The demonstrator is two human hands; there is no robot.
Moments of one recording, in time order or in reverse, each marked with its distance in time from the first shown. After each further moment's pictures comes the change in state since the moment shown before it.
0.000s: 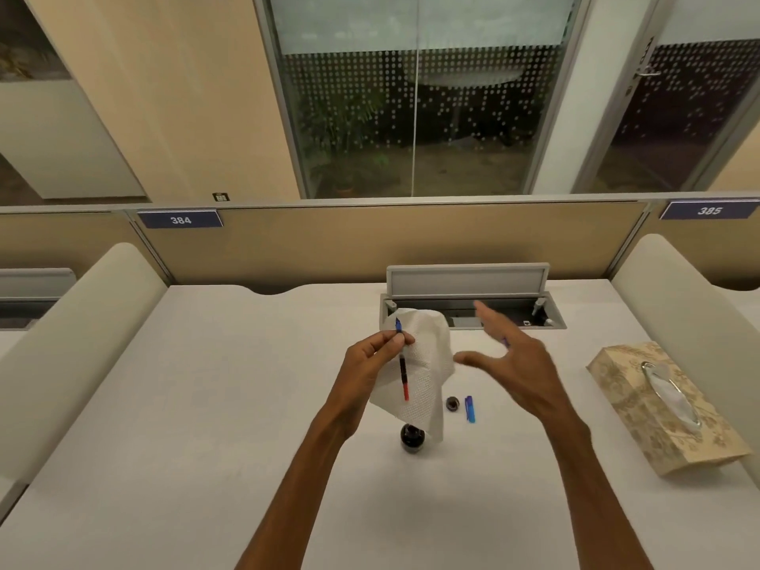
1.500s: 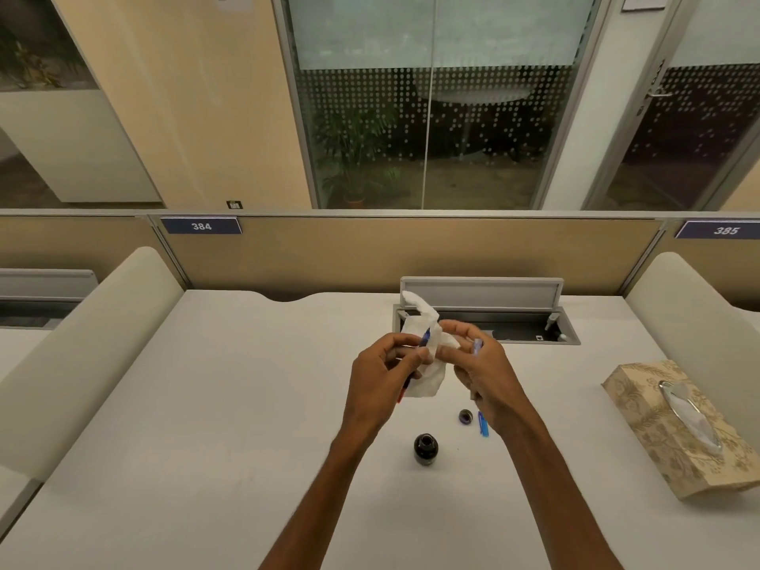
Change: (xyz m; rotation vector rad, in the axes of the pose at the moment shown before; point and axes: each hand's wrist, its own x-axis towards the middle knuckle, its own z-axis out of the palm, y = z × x) left_hand -0.013 0.015 -0.004 0.191 0.174 0.138; right_hand 0.015 -0.048 0.060 0.778 -0.031 0.201
